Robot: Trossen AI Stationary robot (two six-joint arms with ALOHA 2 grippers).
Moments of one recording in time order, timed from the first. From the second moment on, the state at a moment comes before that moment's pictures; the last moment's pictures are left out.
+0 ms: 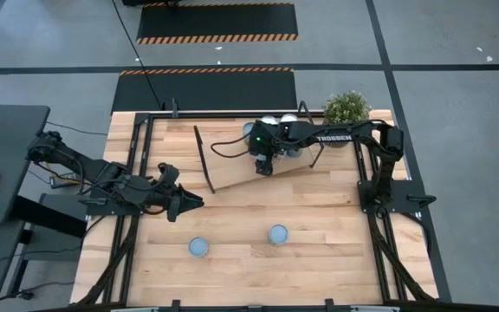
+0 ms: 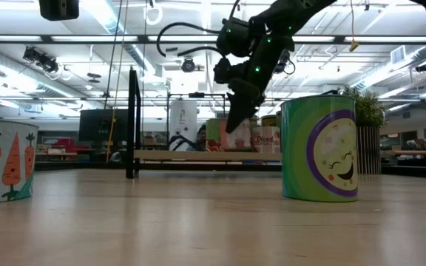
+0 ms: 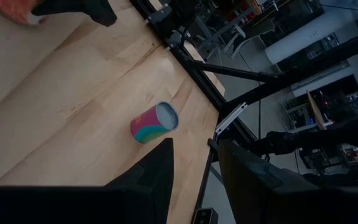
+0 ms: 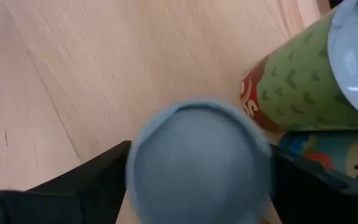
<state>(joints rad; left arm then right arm) -0.46 0.88 0.83 -0.33 -0.41 -1.09 -0.27 1.85 1.40 -0.61 0.09 -0.11</state>
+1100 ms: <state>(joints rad) -0.60 0.88 0.83 -0.49 -0.21 -1.26 -0.09 1.69 1.40 -0.61 0.24 -0.10</state>
